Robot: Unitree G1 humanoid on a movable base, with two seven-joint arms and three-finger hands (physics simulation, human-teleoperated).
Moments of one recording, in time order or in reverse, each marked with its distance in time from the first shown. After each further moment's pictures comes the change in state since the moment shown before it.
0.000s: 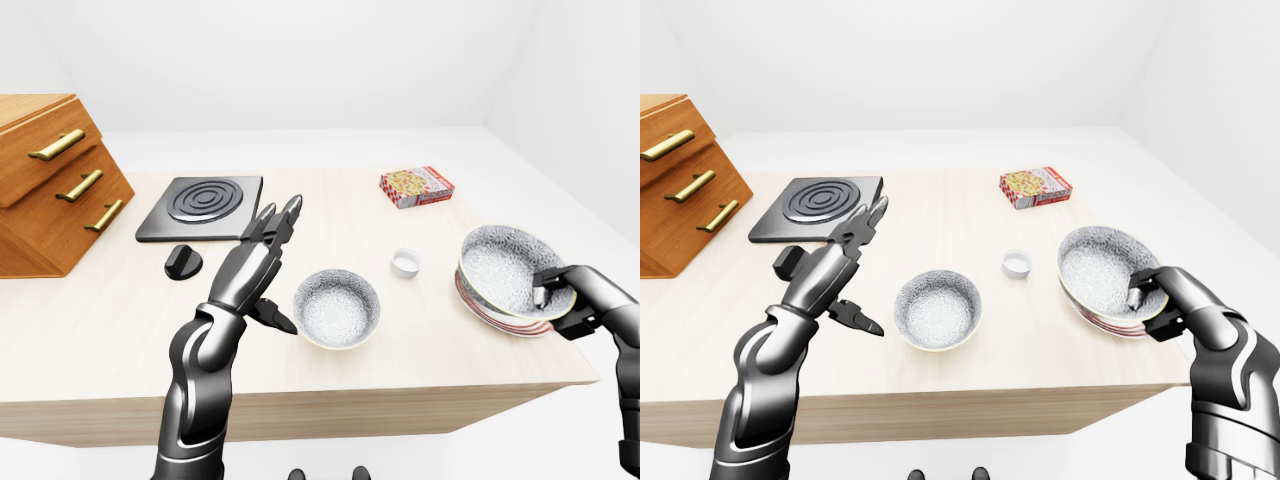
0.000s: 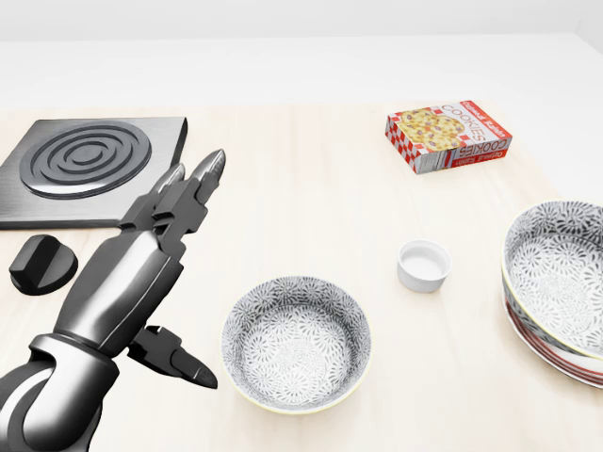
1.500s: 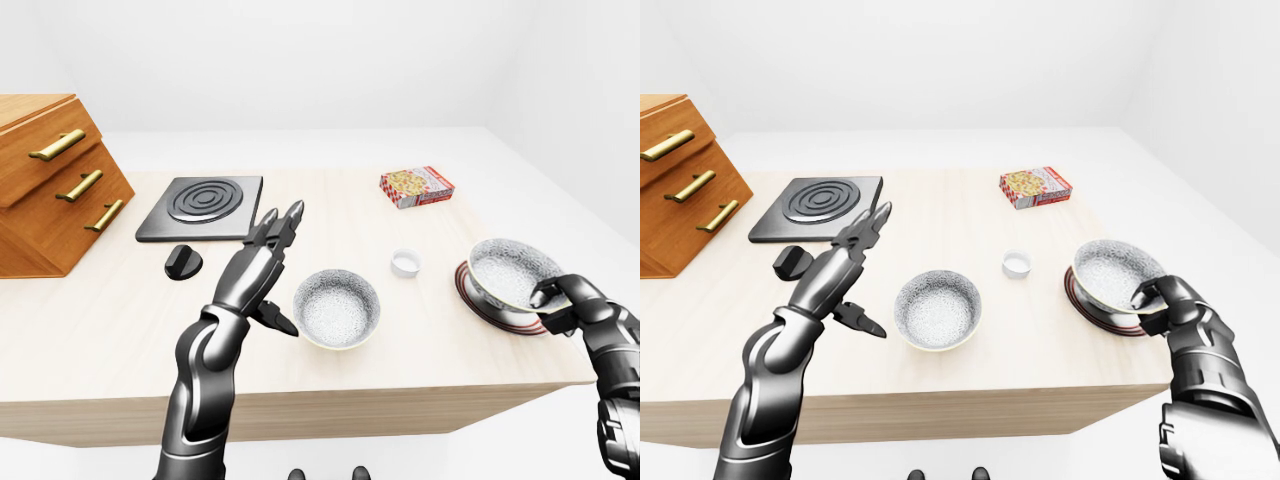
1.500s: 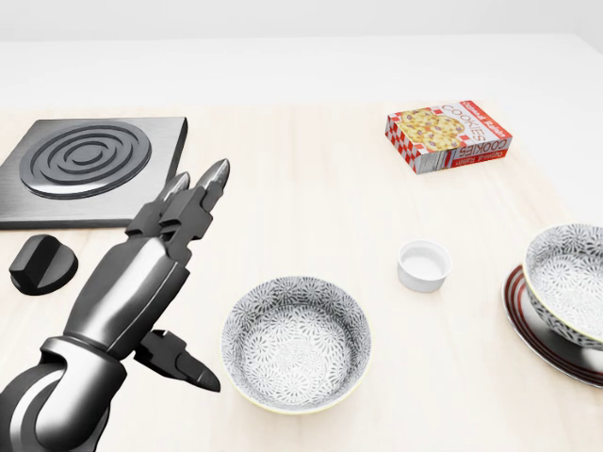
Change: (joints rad) left arm 0.007 -0.001 -0.006 0.049 0.007 -0.028 0.028; right arm -0.407 -0.136 0.328 0.904 0.066 0.000 -0.416
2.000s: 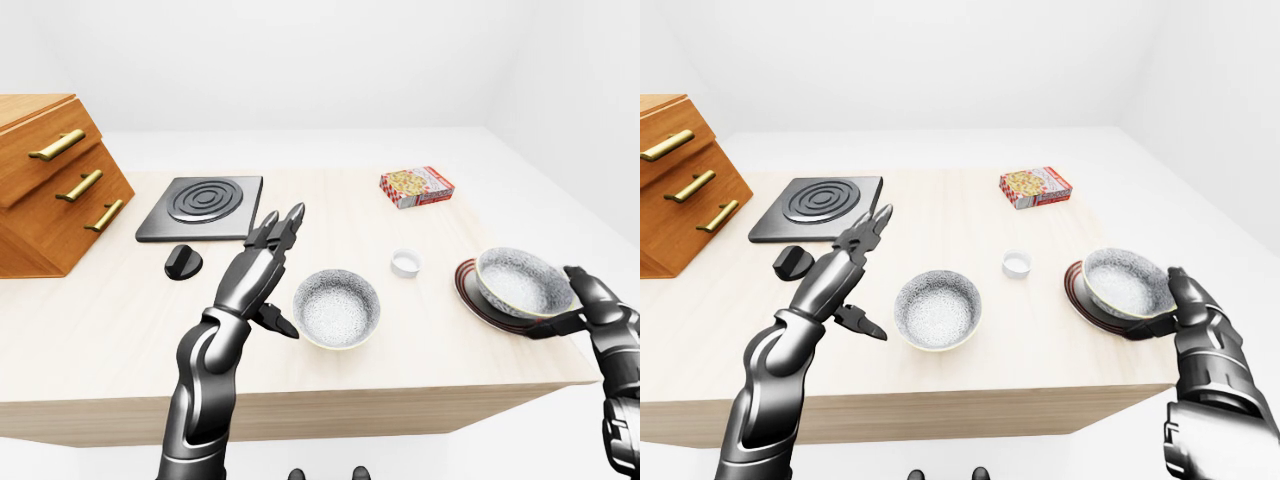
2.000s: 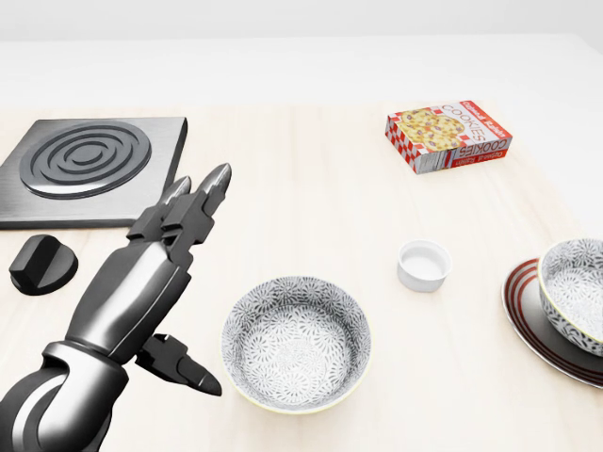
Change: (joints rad) left arm 0.016 -0.005 -0.007 -0.006 0.008 -0.002 0.004; right arm -0.009 -0.019 -0.003 0.044 0.061 0.000 -0.068
